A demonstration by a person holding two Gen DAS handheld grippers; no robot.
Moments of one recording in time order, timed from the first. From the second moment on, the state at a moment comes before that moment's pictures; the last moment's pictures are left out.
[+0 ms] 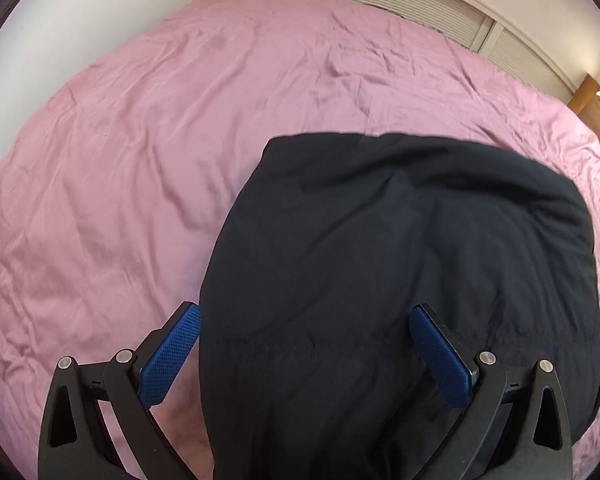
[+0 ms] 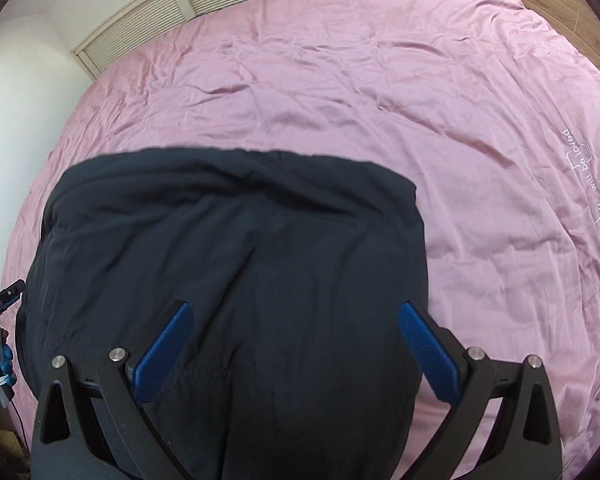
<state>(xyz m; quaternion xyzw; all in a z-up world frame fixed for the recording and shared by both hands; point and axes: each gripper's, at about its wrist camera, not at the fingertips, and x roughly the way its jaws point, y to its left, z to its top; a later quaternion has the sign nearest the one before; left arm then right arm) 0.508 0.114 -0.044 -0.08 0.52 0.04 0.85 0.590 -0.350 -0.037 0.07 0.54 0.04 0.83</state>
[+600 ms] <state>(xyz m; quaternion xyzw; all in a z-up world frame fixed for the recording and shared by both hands) 0.354 0.018 0.067 -0.05 0.43 0.02 0.90 0.444 -0.329 0.006 0.02 0.54 0.03 0.84</state>
